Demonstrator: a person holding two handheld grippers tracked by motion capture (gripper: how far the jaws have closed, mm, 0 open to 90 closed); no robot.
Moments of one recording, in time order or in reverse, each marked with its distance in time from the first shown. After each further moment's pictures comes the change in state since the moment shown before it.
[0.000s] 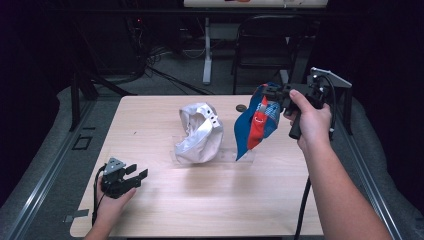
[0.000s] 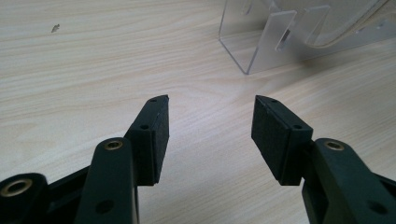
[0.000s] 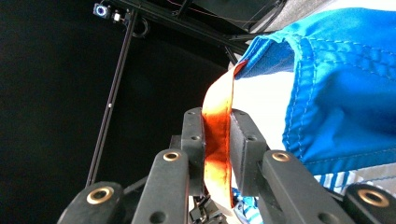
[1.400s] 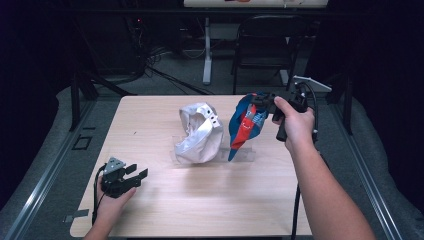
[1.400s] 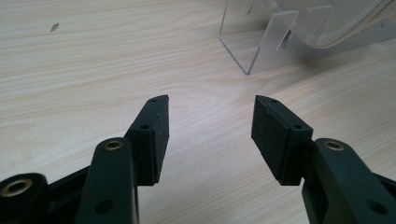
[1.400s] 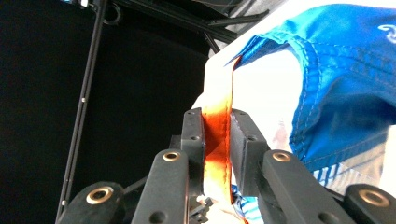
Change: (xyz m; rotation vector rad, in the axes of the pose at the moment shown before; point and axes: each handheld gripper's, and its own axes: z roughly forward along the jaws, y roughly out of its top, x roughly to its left) left arm 0.002 0.000 0.002 0.000 -0.005 -0.002; right arm -0.029 -0.002 0.037 0.067 -0.089 0.037
